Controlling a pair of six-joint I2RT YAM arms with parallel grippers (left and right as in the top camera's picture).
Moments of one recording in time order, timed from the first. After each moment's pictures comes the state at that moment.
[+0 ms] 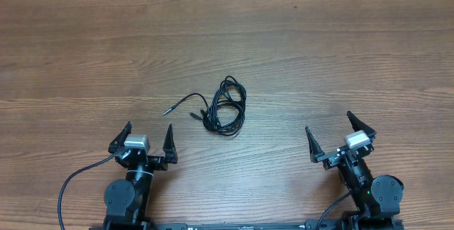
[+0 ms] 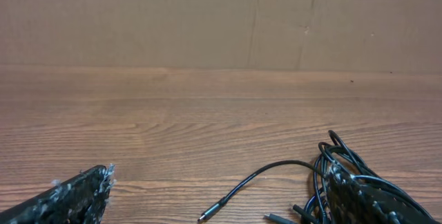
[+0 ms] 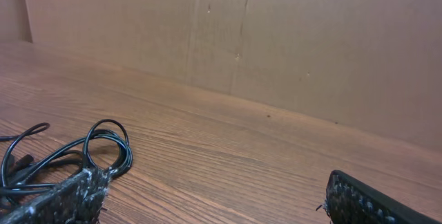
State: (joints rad) left arm -0.09 0.02 0.01 -0.08 0.01 -0.07; right arm 0.04 0.01 0.02 -0.01 -0.30 -0.14
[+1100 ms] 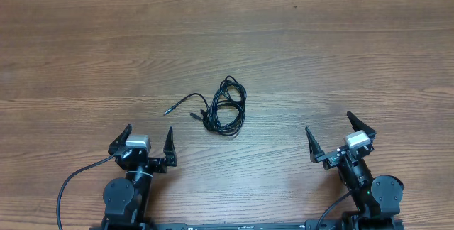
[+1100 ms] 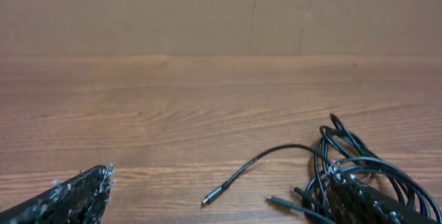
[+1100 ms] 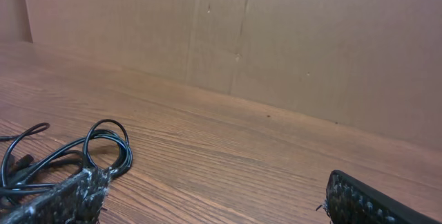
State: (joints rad) left arm -0.09 0.02 0.06 -0.20 0.01 -0.05; right arm 0.04 0.01 0.02 -0.01 -0.30 -0.14
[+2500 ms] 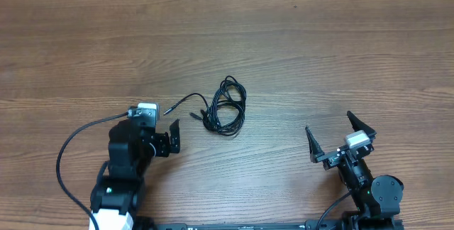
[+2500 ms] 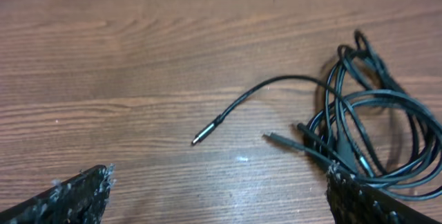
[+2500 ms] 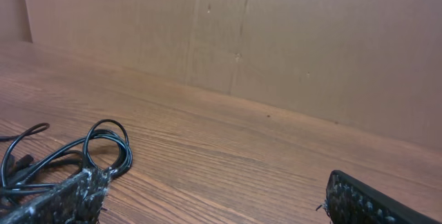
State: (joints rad) left arm -0.09 0.76 0.39 -0.27 0.05 -0.03; right arm 0.04 0.01 0.02 -0.01 -0.30 -0.14
